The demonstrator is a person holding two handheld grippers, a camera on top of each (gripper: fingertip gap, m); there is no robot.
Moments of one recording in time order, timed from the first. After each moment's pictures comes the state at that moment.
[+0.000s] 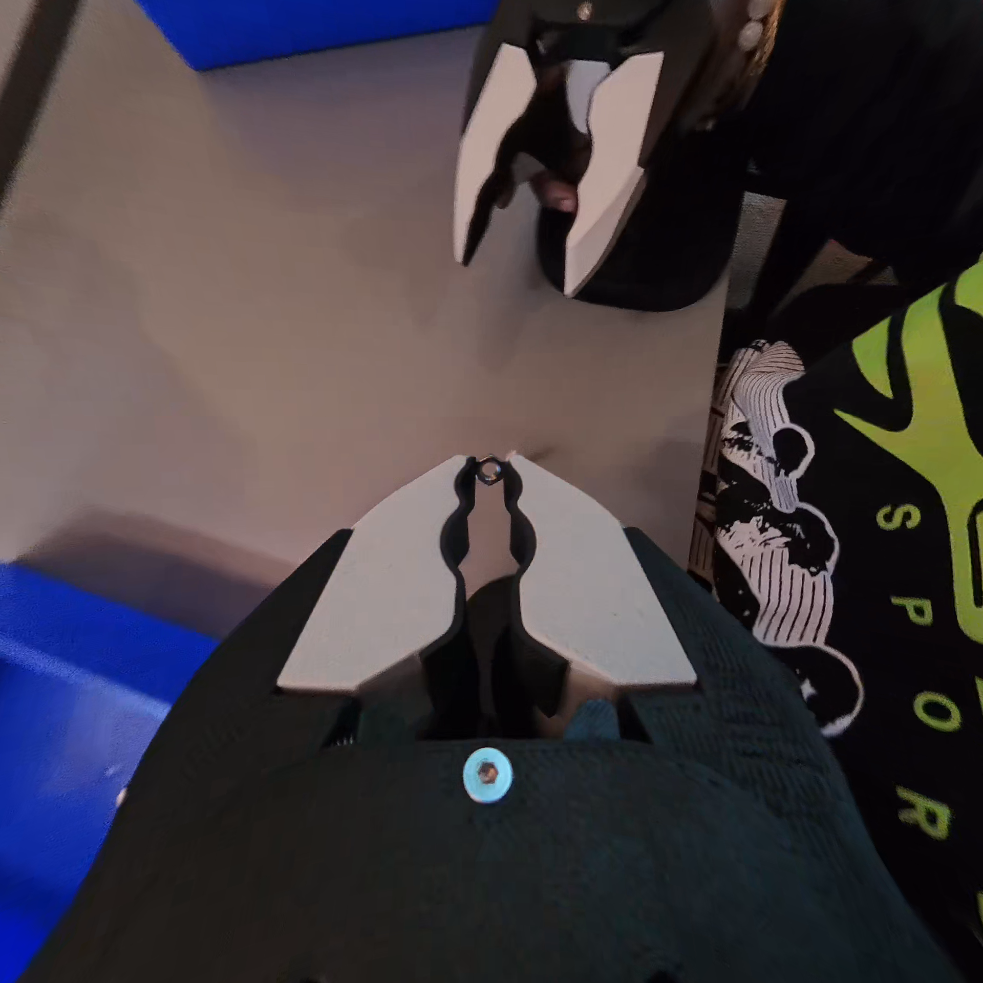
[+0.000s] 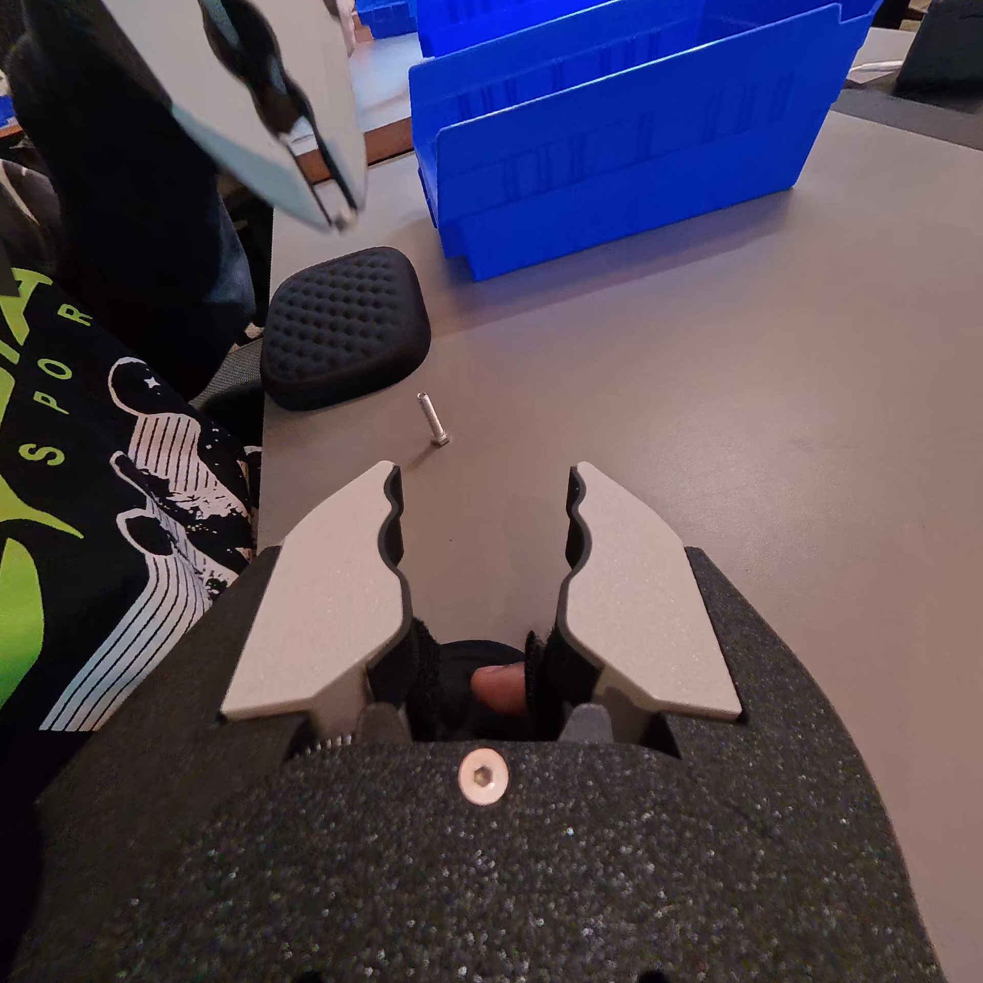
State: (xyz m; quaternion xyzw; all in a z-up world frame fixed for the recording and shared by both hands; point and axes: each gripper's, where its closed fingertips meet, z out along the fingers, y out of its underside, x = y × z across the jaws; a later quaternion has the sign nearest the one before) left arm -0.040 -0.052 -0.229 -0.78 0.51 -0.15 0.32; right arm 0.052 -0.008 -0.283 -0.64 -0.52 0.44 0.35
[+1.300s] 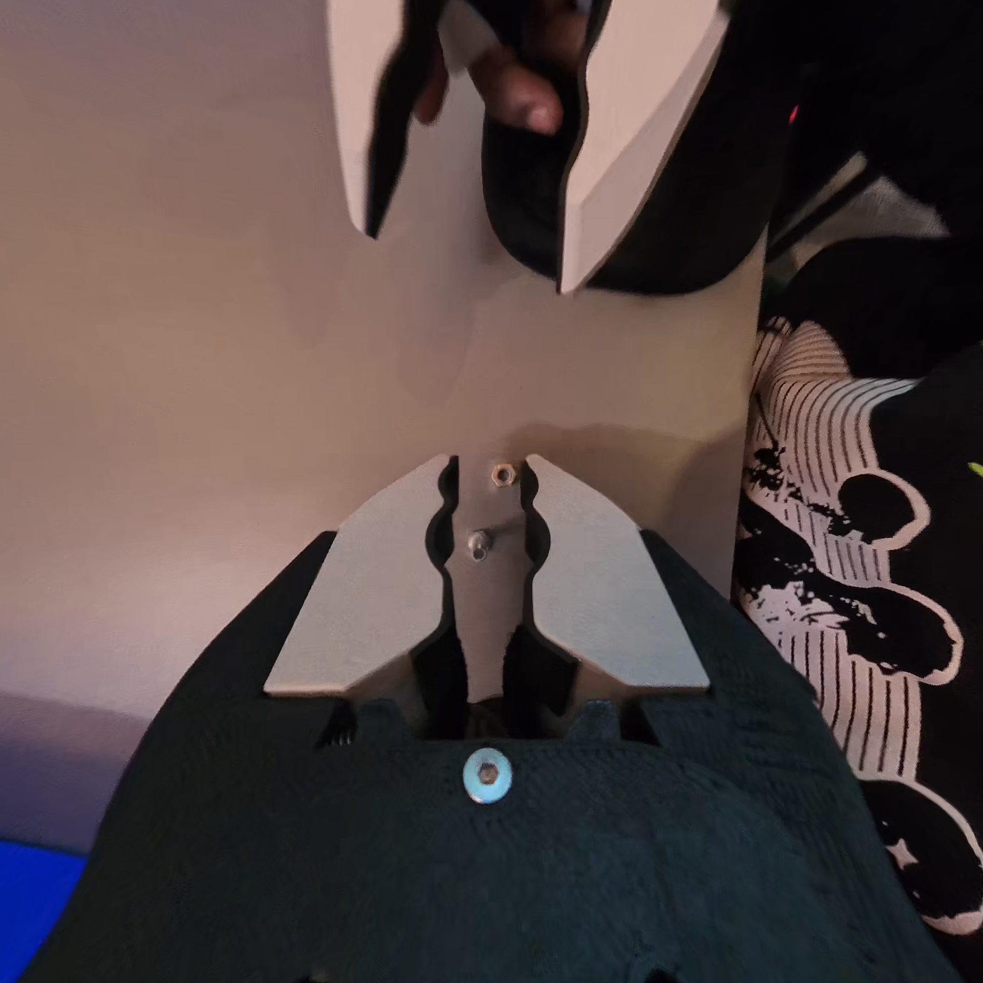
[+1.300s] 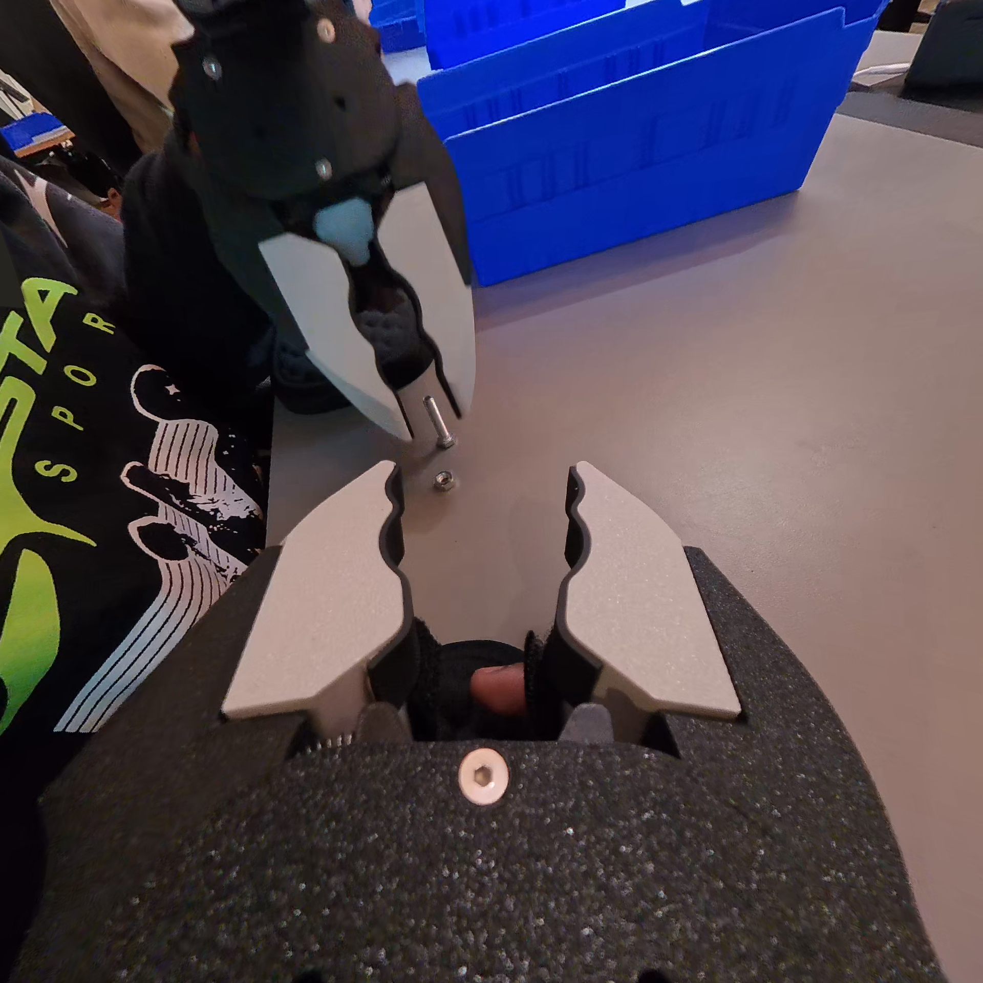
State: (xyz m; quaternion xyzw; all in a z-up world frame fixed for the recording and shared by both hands) left arm 0.012 -0.040 -0.309 -0.79 0.54 -0.18 0.23; right arm 0.053 -0.009 -0.281 -0.63 -0.52 0.46 0.35
